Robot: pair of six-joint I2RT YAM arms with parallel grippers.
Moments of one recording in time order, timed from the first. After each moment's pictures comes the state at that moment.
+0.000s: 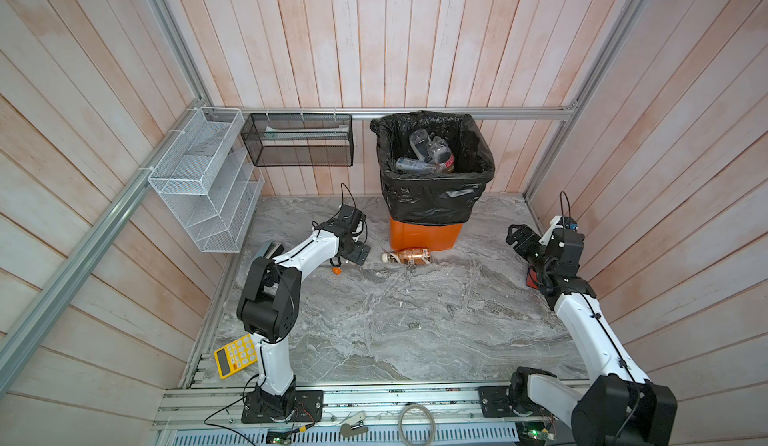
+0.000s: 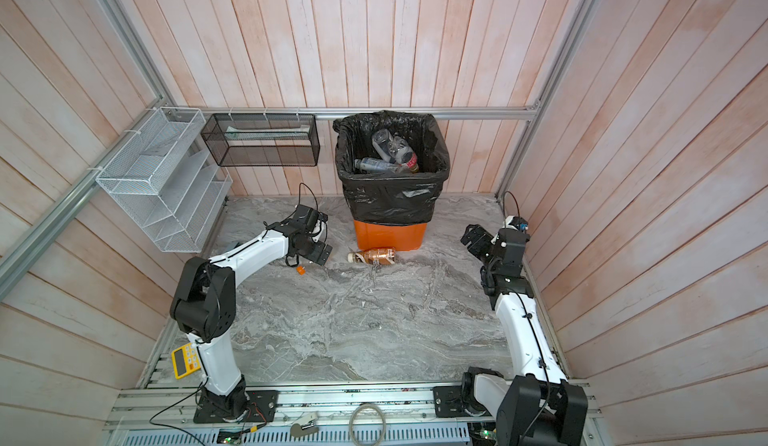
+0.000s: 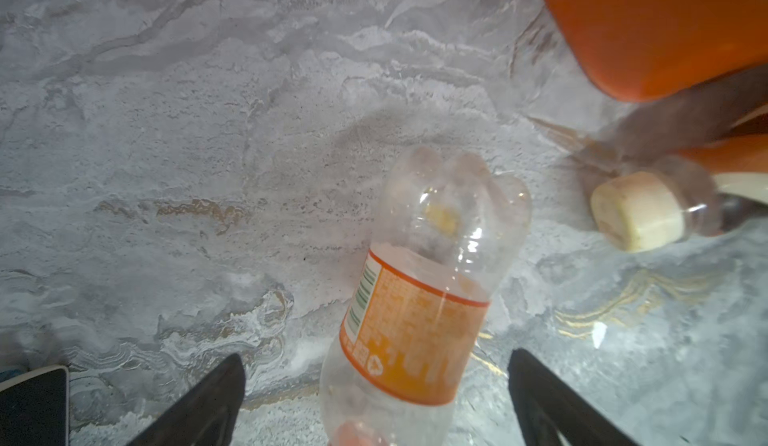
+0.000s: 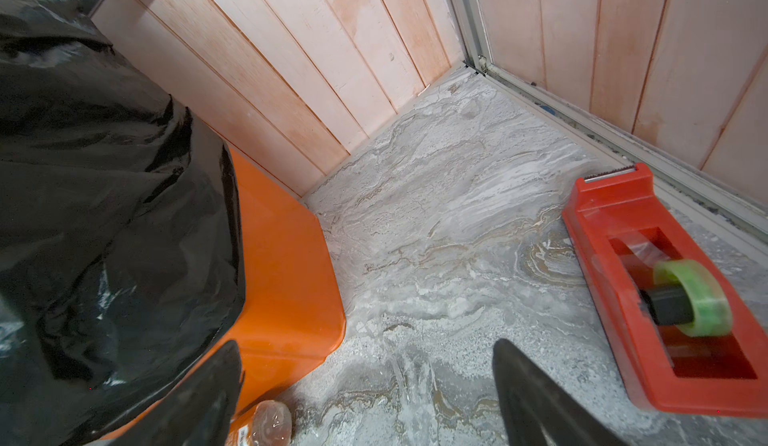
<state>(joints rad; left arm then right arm) -0.39 1.92 1.43 -0.61 -0.13 0.13 -0.14 1.11 0.78 -0.08 -0.11 0.61</state>
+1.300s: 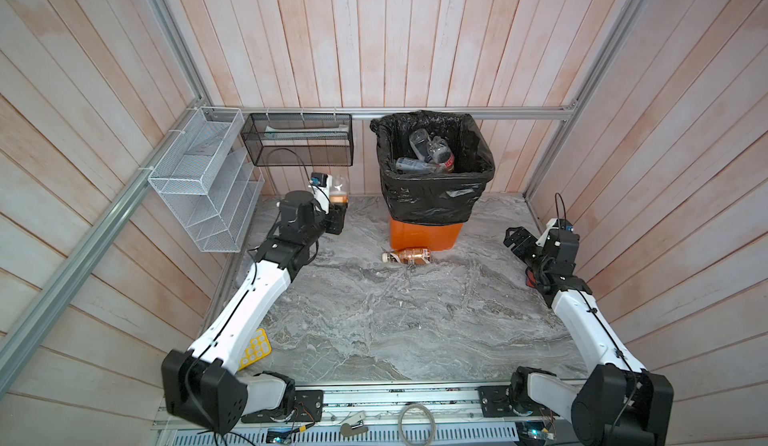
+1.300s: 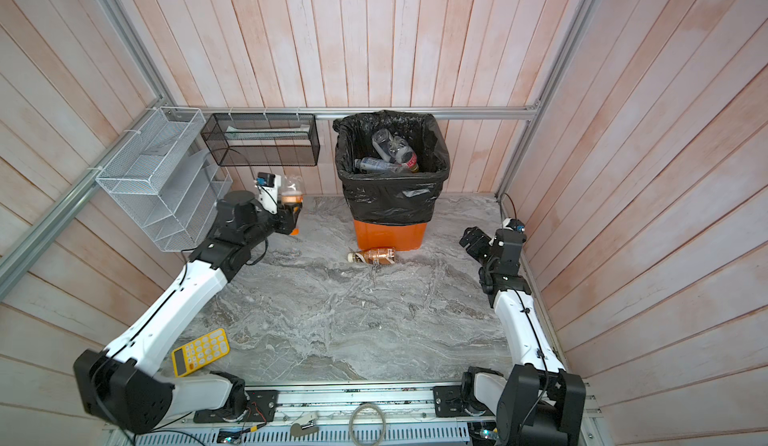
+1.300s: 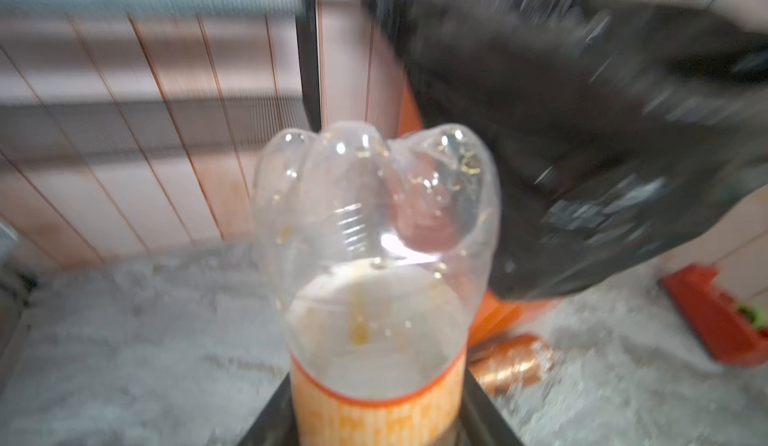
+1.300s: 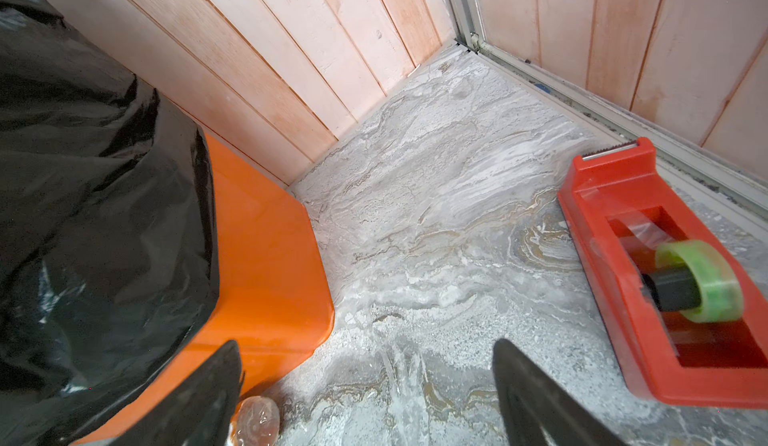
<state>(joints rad) -0.30 1.25 1.22 -0.15 0.07 -0.09 -0.14 1.15 0.76 -0.07 -0.11 0.61</state>
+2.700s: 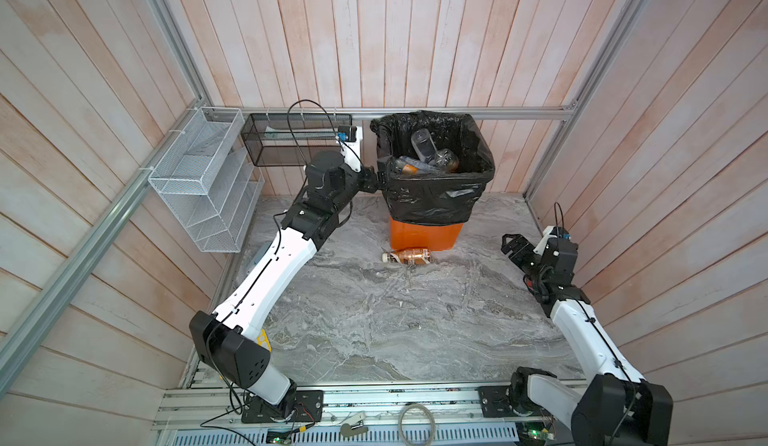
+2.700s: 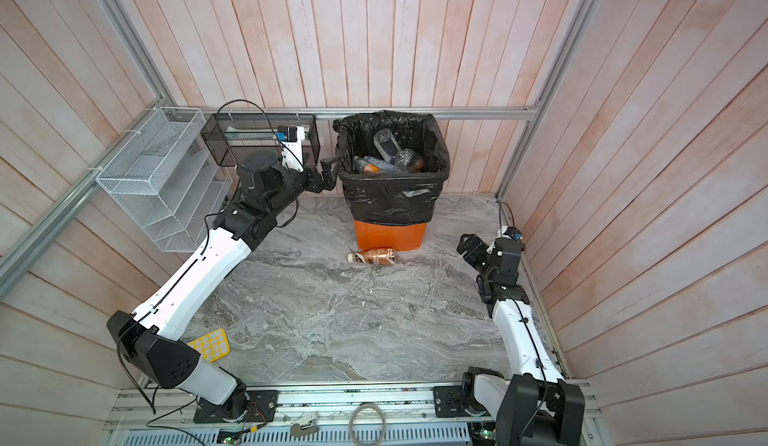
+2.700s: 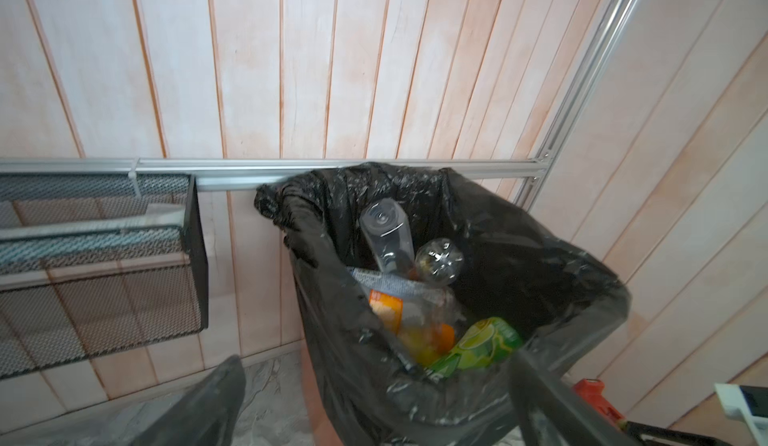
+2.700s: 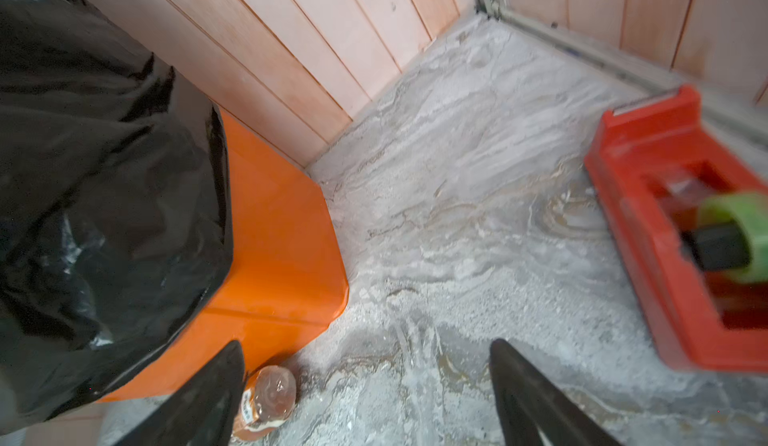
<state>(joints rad) -0.48 1.55 1.63 -0.16 -0.01 -0.16 -0.14 1.09 0.63 -0.01 -0.20 0.68</state>
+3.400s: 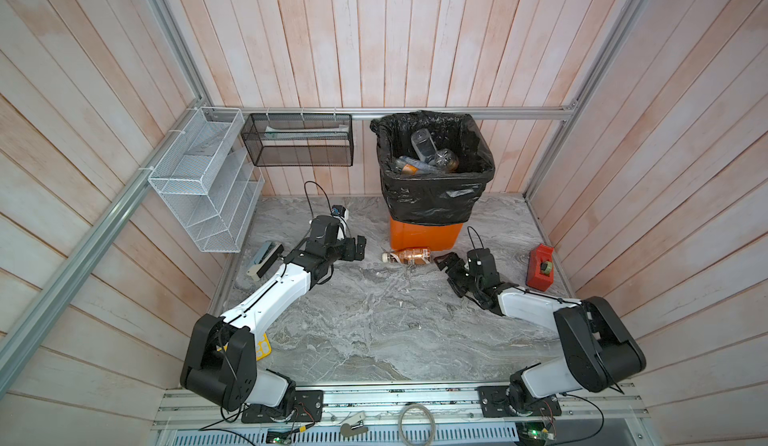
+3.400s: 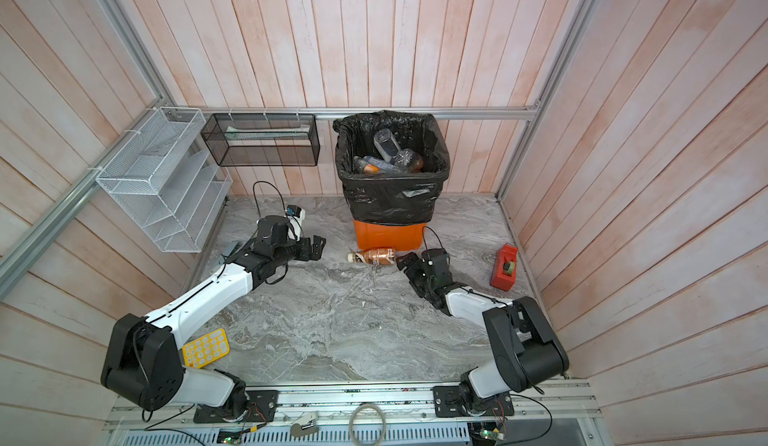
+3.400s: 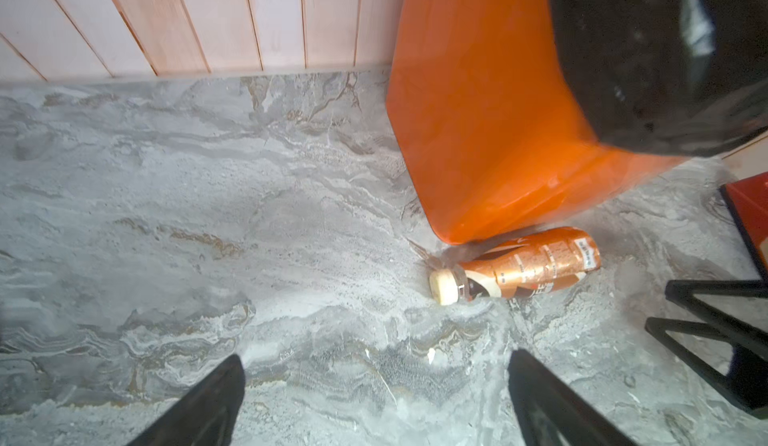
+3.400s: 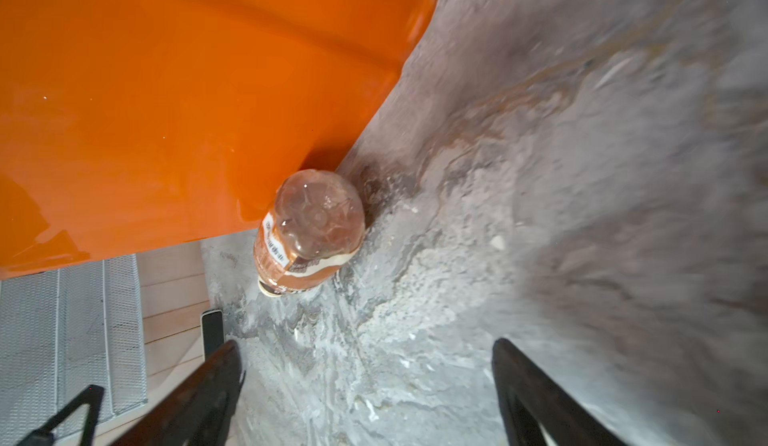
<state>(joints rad) -0.38 1.44 1.01 -0.21 0.03 -0.19 0.40 1.52 0.62 0.26 -0.16 1.21</state>
